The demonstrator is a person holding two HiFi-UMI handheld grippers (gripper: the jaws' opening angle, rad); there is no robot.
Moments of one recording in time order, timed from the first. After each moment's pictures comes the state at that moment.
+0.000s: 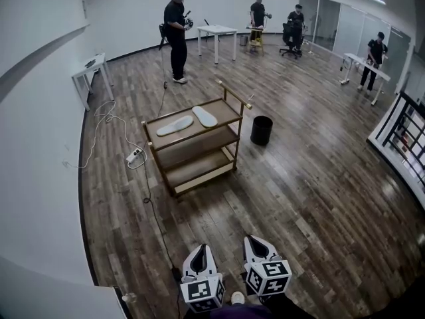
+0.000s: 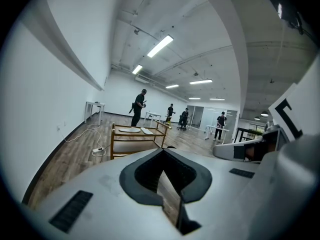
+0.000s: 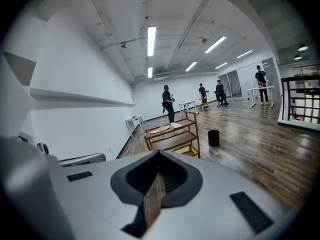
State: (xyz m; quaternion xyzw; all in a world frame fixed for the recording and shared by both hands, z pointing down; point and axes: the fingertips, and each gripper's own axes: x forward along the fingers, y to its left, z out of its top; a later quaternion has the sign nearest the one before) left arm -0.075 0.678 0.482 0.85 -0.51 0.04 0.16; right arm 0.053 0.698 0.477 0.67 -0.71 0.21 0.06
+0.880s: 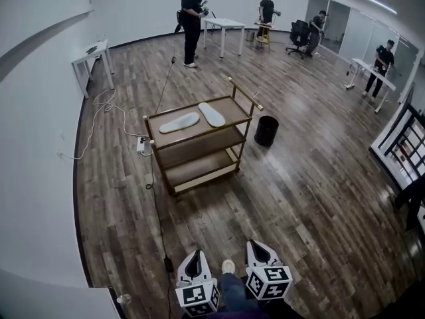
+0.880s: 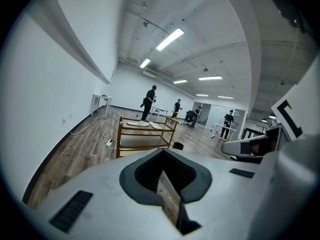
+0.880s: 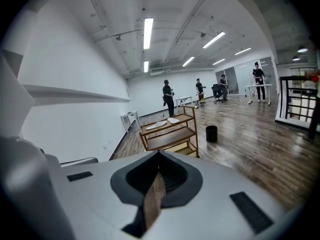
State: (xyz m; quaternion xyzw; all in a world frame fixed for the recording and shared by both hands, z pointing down) left arm -0.105 0.610 0.523 0.82 -0.53 0.06 0.20; right arm 0.049 0.631 0.507 0.68 -0.69 0.24 0.08
